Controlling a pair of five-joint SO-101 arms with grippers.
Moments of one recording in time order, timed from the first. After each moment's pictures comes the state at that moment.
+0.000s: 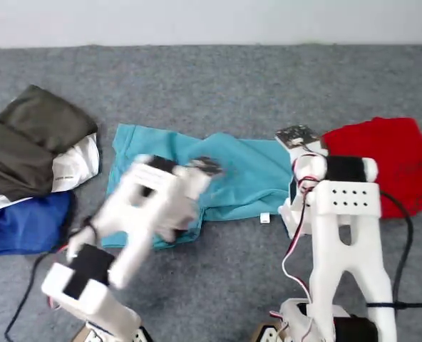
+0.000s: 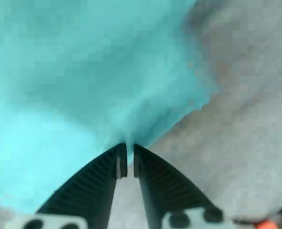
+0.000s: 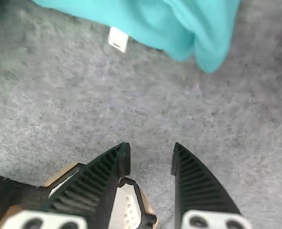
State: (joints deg) left arm 22.9 7.7 27.3 79.3 -14.6; right arm -1.8 -24.8 26.4 97.1 20.0
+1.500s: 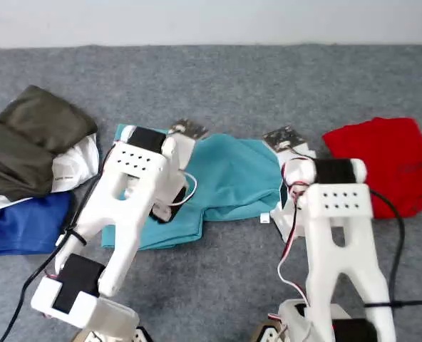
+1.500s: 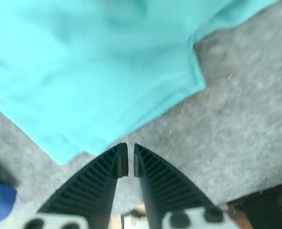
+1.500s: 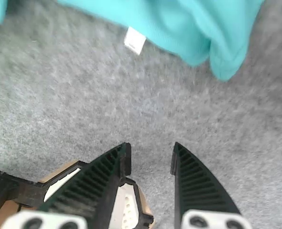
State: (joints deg) left arm 15.8 2.2 13.3 98.9 -3.6; right arm -4.0 -25.7 27.3 97.0 20.4
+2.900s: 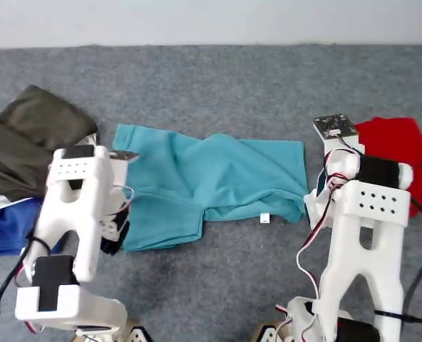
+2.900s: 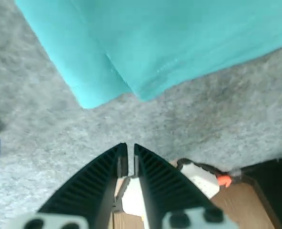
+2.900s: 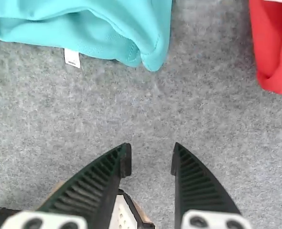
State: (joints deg) left arm -5.8 1.7 28.1 98.6 -12.8; right arm 9.1 -25.8 22.5 96.0 20.4
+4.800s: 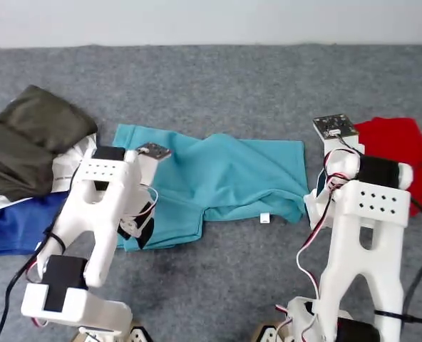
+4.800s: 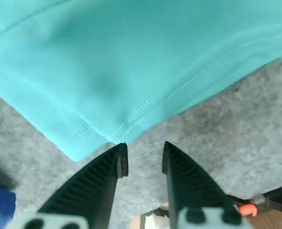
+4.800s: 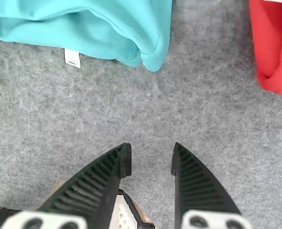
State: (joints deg) left arm 1.8 1.6 29.3 88.3 -16.3; right arm 9.2 -25.8 22.5 96.0 20.4
